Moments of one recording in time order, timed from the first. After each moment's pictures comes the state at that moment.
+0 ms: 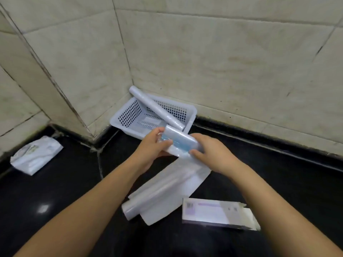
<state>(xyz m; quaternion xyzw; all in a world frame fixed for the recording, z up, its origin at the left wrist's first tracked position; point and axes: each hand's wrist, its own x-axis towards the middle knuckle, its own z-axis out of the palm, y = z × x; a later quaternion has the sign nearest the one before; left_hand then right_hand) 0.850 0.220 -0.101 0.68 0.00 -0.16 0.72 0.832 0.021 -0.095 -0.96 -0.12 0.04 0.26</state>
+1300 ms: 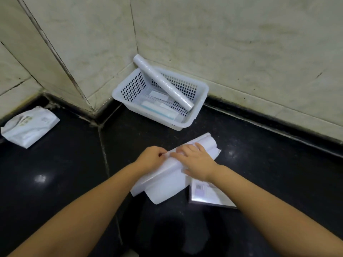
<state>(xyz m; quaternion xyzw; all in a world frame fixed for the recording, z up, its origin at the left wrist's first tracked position) 0.837 0.266 -0.213 0.89 -0.02 -0.25 0.37 0.822 0.073 -0.205 -0.94 -0.31 0.15 -0.02</state>
